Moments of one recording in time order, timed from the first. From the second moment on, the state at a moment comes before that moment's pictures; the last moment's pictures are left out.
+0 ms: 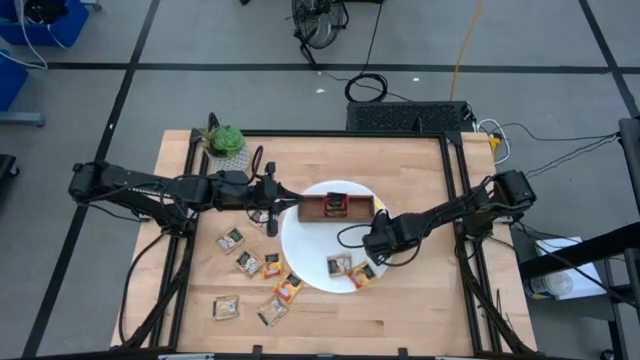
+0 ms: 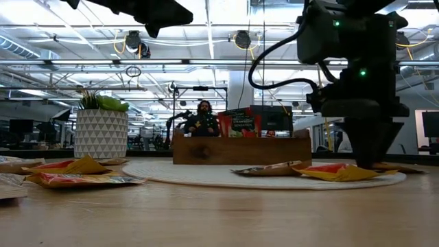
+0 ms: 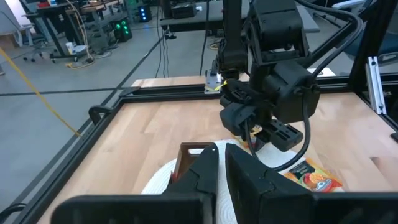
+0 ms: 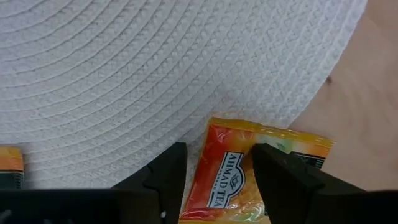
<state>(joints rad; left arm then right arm) -0.03 1.15 0.77 0.16 -0.12 0.08 0.26 1.68 0.84 -0.79 0.07 1.17</state>
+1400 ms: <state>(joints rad) -0.03 1.15 0.77 0.16 -0.12 0.08 0.20 1.71 1.08 -0.62 0.76 0.32</state>
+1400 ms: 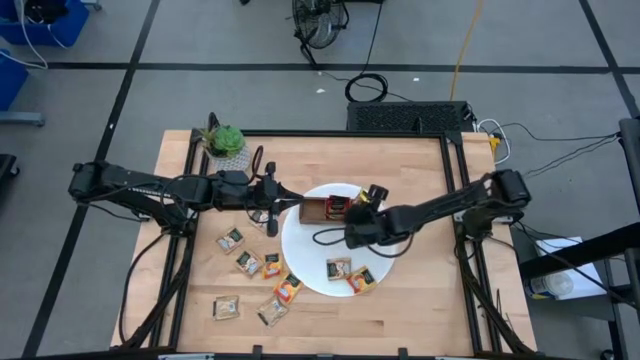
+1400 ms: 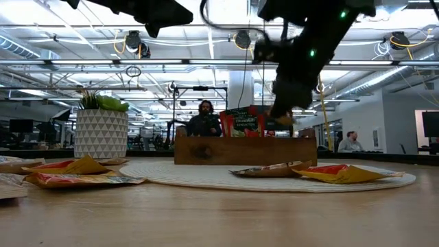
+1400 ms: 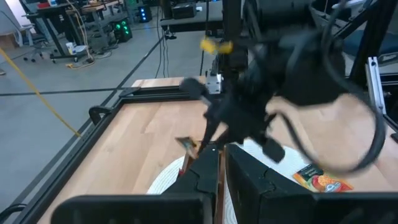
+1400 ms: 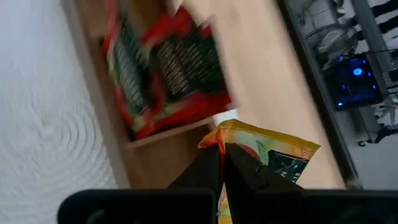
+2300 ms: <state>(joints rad) -0.03 1.15 0.77 0.16 -0.12 0.08 0.17 1.81 1.08 -0.58 0.73 0.15</state>
